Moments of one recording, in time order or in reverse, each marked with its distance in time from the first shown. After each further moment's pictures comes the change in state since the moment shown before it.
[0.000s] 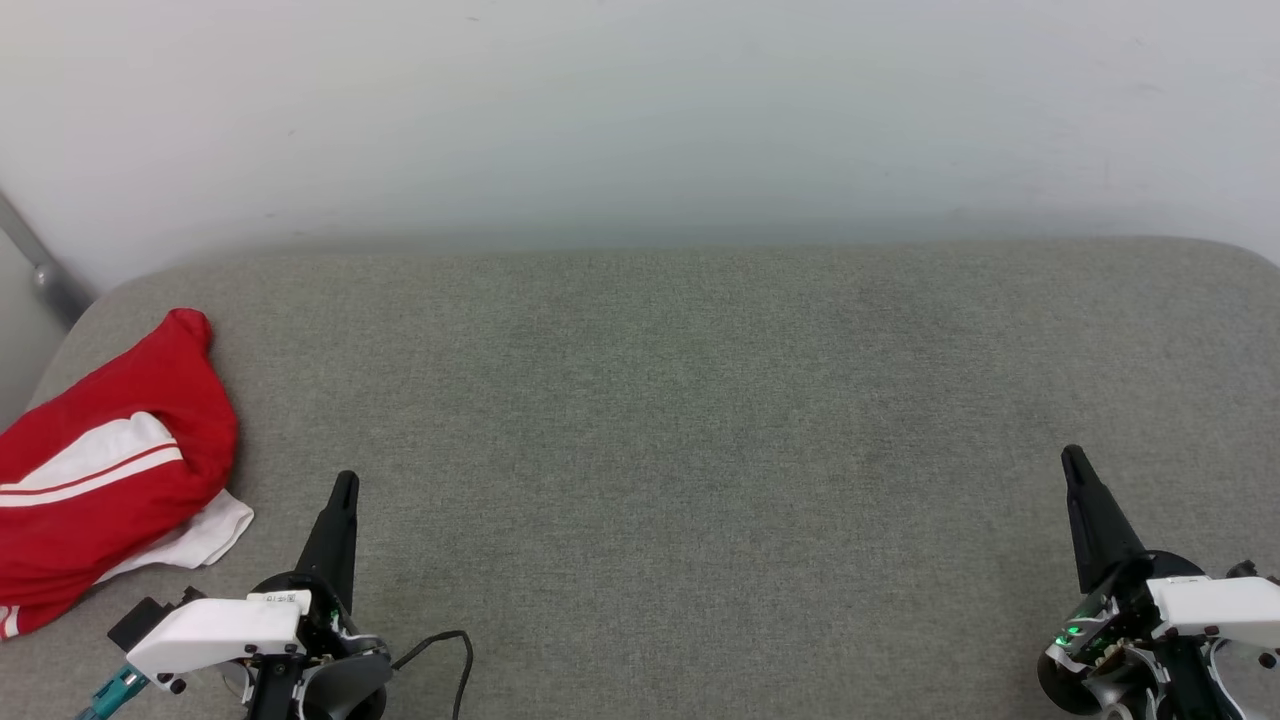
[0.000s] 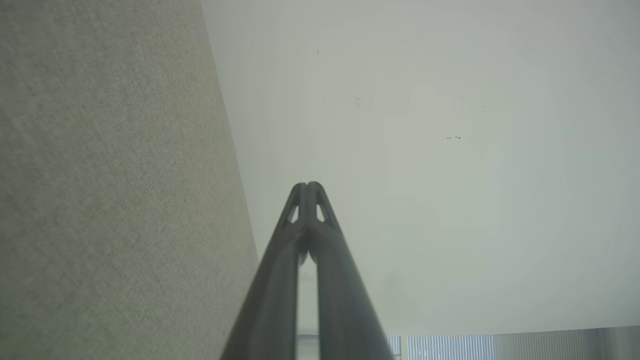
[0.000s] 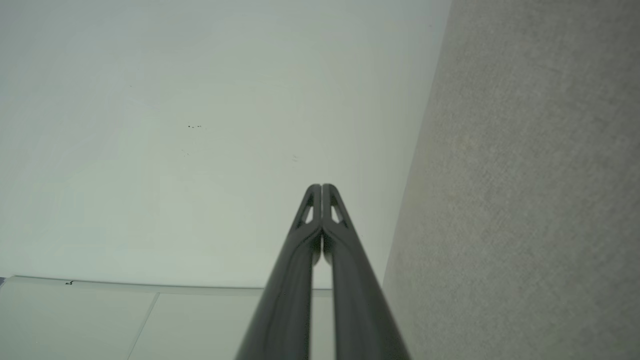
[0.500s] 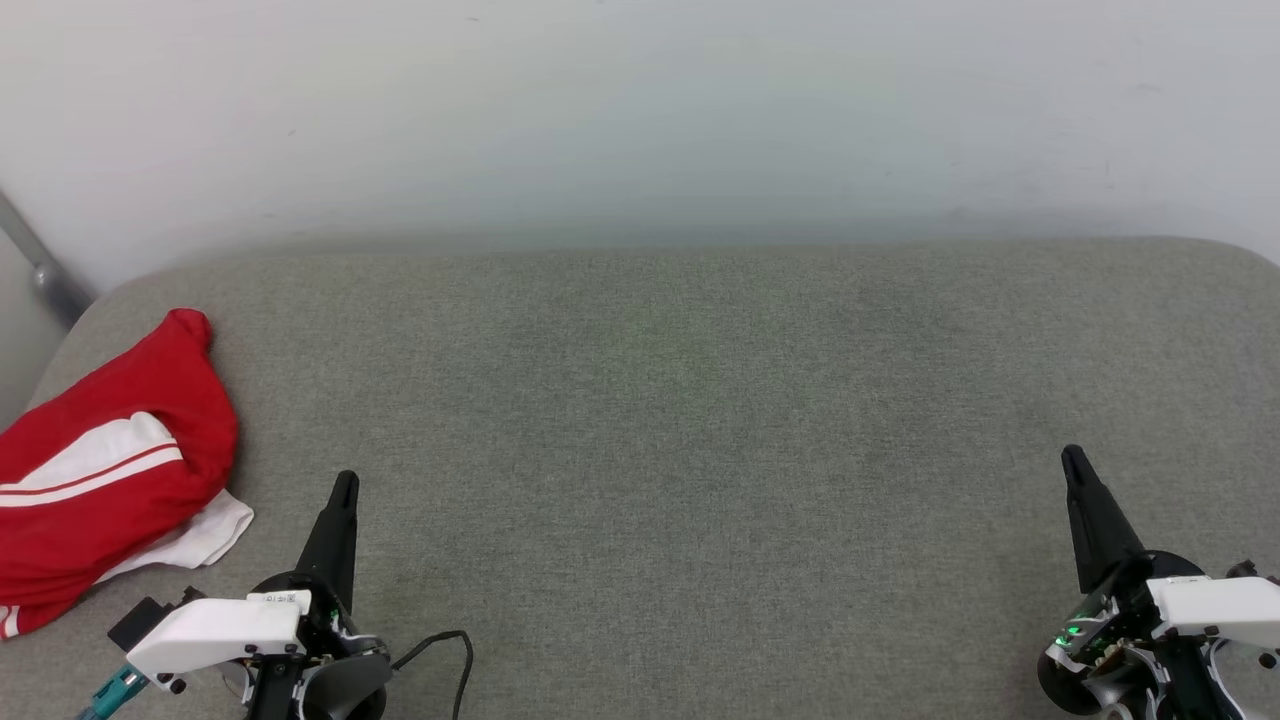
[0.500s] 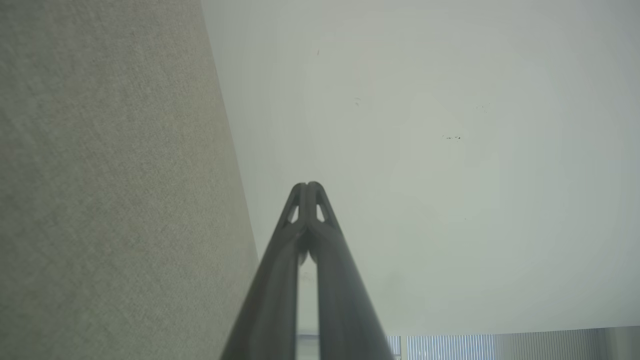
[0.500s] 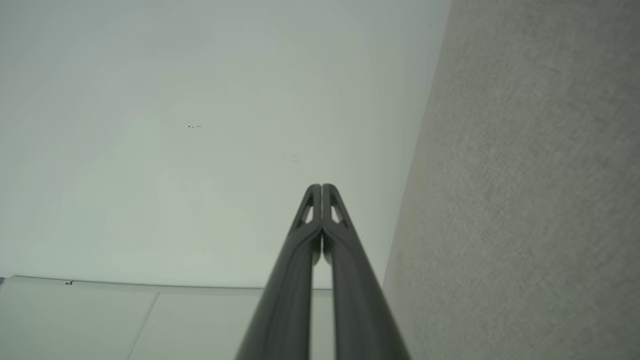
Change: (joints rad) left arm 0.000 0.000 0.000 0.000 0.000 0.000 0.000; right arm 0.000 0.000 0.000 0.000 0.000 0.000 0.000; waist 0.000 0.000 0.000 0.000
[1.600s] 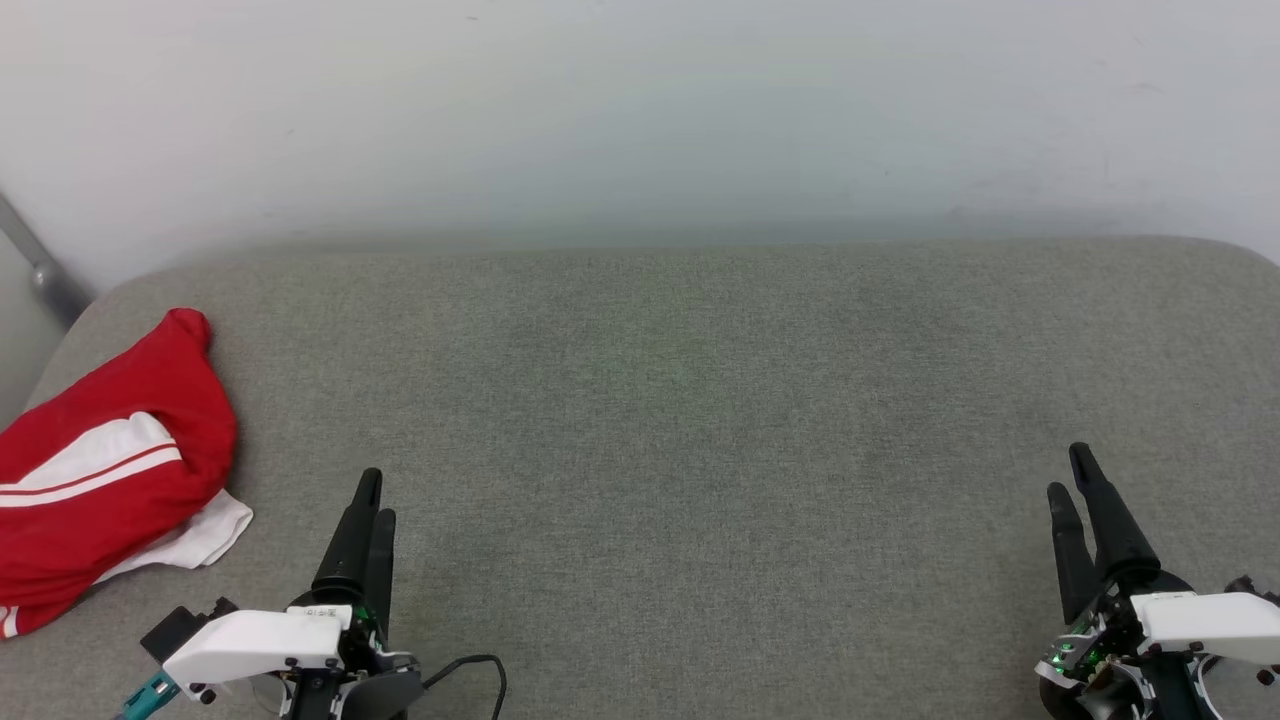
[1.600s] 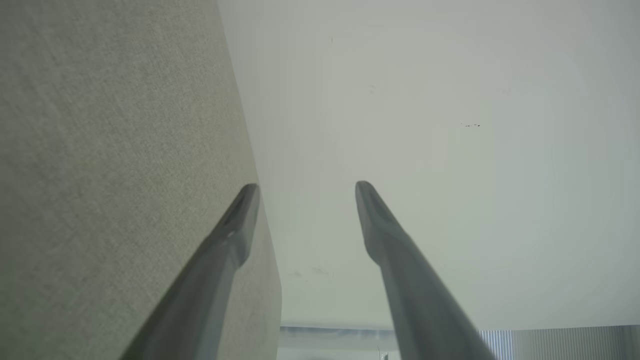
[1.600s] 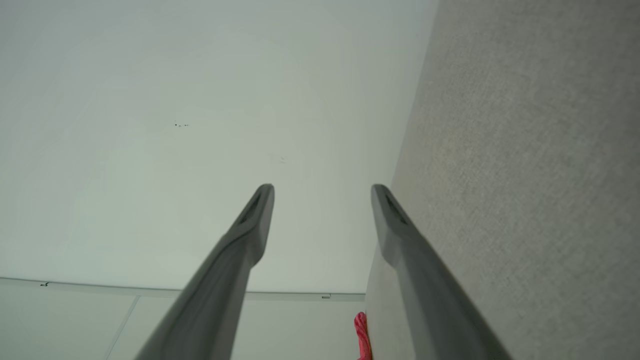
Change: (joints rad) left arm 0.028 -0.001 -0.071 -0.002 0.027 0.001 -0.055; right arm 0.031 -0.002 0.028 -0.012 -0.040 0.000 -0.051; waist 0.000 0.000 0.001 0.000
